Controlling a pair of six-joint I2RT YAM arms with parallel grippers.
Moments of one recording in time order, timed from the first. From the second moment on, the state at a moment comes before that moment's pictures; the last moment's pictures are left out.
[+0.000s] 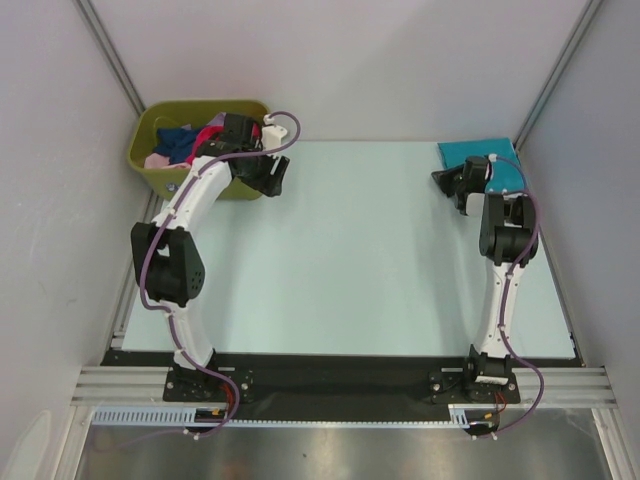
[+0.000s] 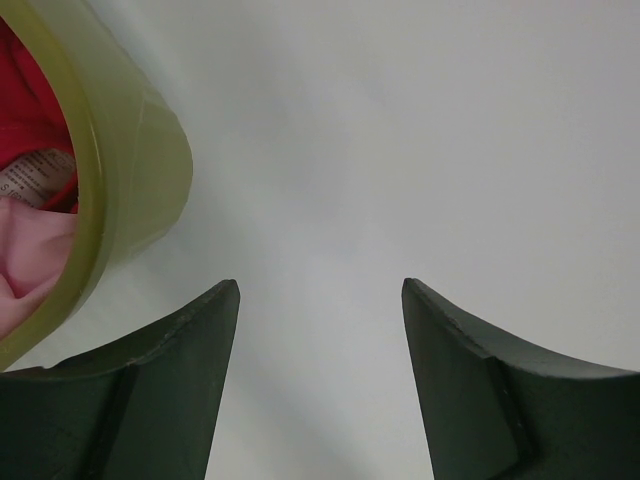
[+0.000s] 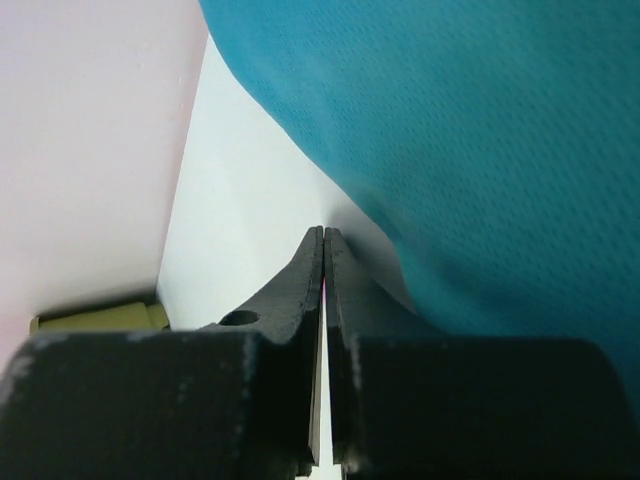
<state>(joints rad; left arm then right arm) -0.22 1.92 1.80 -0.79 0.25 0.33 -0.10 2.41 1.56 0.43 -0.18 1.08</state>
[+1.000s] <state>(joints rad) -0.22 1.91 1.79 -0.79 0.25 0.33 0.10 2.44 2.00 -0.54 0.65 -0.11</state>
